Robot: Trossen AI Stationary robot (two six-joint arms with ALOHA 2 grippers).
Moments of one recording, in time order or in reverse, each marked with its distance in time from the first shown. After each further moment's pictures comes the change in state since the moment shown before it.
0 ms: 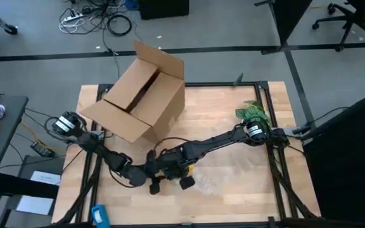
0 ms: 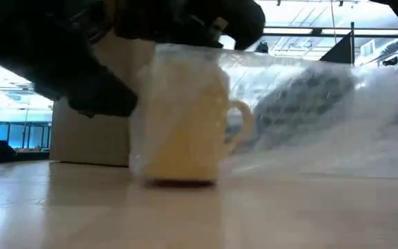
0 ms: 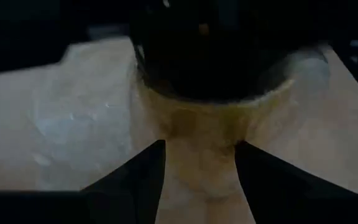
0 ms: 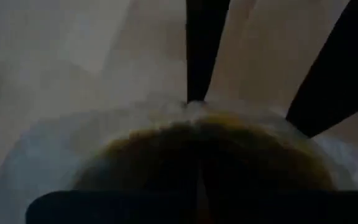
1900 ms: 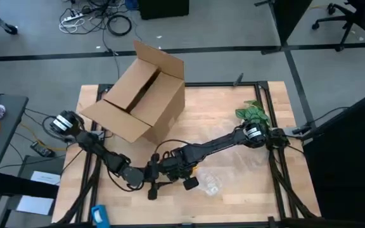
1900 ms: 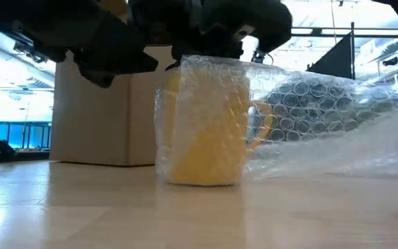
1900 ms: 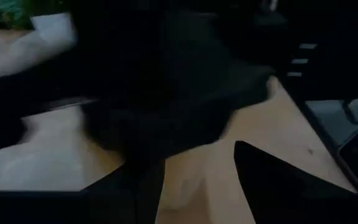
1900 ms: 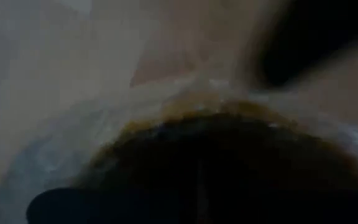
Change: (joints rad) left arm -0.045 -0.018 0.045 0.121 0.100 0.182; right arm 0.013 0.005 0.063 -0.136 0.106 0.023
